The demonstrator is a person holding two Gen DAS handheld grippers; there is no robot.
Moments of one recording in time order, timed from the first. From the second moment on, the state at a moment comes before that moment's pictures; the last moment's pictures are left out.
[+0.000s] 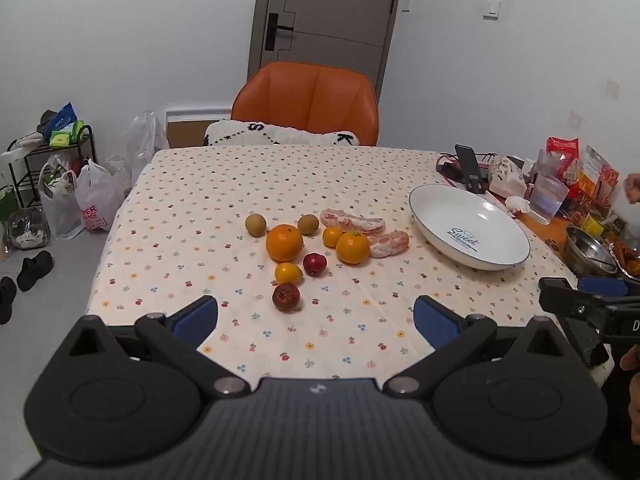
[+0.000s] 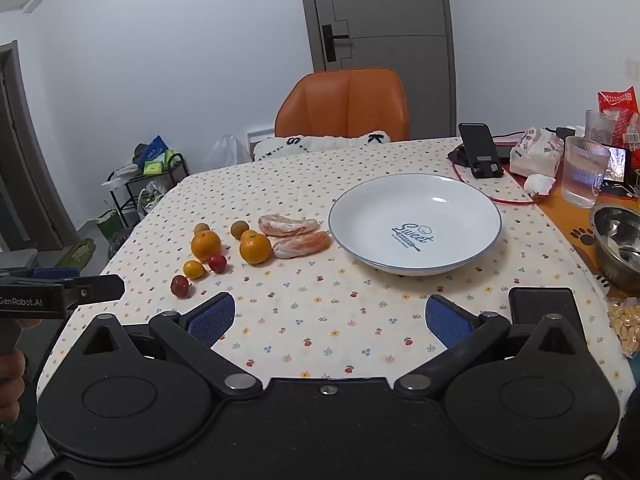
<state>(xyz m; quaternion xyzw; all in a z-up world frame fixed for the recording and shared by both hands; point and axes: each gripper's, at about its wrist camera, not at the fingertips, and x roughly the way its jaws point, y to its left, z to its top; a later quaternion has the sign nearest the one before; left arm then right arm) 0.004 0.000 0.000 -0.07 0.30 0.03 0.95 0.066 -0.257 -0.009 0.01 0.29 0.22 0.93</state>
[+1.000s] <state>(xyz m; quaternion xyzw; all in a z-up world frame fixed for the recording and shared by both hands) 0.002 -0.003 0.003 -0.07 0.30 0.03 0.95 0.067 -0.256 -0.012 0.01 0.29 0.23 0.93</state>
